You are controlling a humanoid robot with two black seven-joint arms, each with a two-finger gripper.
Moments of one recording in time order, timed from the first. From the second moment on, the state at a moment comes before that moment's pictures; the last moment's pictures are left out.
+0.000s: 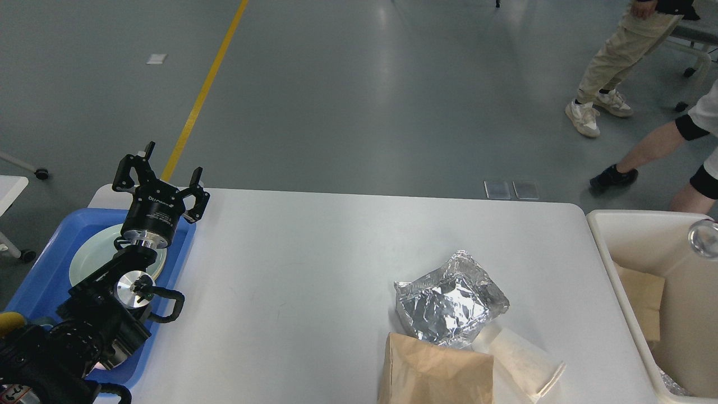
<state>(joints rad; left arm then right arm) -0.77 0.11 -0.77 -0.09 -0.06 -0.70 -0.54 1.62 -0.72 -1.44 0.55 -0.14 0.96 0.12</state>
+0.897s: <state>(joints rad) -0.77 0.11 -0.77 -0.09 -0.06 -0.70 -0.54 1.03 -0.71 -0.96 0.54 -0.13 0.25 0.13</state>
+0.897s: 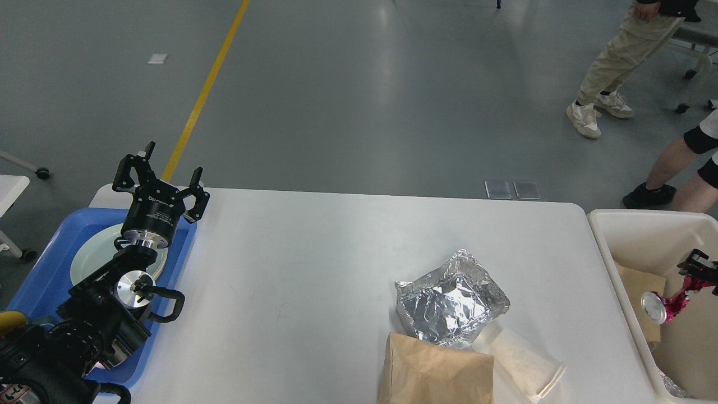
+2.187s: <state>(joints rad) -0.77 0.11 -0.77 -0.09 -0.06 -0.70 -0.54 1.14 -0.75 -1.02 0.50 -0.12 0.16 0.14</state>
